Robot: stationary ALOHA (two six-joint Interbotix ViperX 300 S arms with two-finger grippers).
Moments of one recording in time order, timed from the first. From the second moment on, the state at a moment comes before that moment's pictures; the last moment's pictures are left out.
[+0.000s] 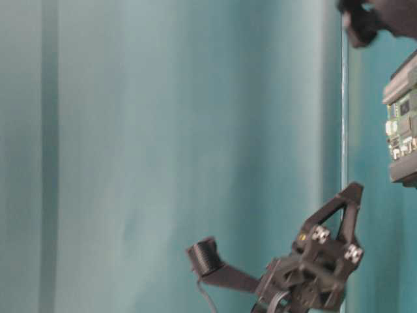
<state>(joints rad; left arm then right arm) 0.27 0.13 0.83 -0.08 -0.51 -0.01 0.31 0.20 0.93 0.12 -0.95 0.07</state>
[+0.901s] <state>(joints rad) 0.18 -0.18 1.01 -0.08 -0.31 -0.04 0.53 0.18 0.97 0.50 -0.91 0.09</state>
